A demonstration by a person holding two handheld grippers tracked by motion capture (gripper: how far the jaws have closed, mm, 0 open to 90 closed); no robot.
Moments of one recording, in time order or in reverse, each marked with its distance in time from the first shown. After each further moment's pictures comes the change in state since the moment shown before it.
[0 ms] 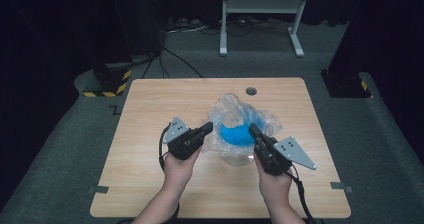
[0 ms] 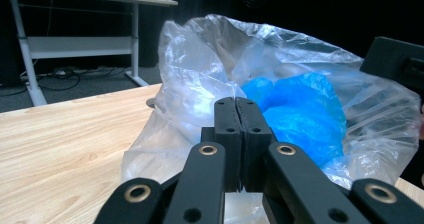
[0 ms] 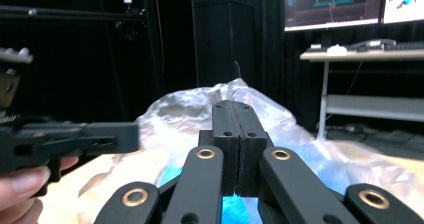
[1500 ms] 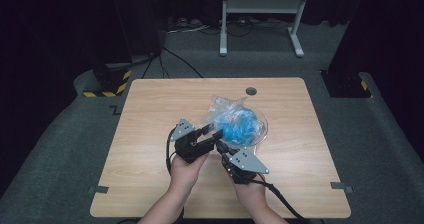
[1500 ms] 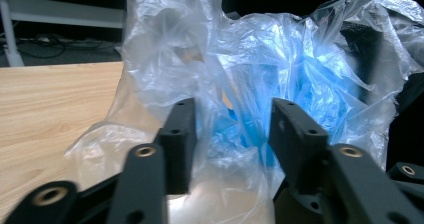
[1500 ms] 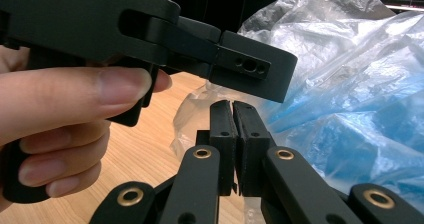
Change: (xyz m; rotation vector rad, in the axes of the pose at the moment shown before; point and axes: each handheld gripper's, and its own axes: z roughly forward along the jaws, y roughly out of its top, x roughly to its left) left arm -0.004 -0.010 0.016 0.056 -0.019 -0.121; right arm 0.055 -0.053 0.033 0.164 0.149 -0.211
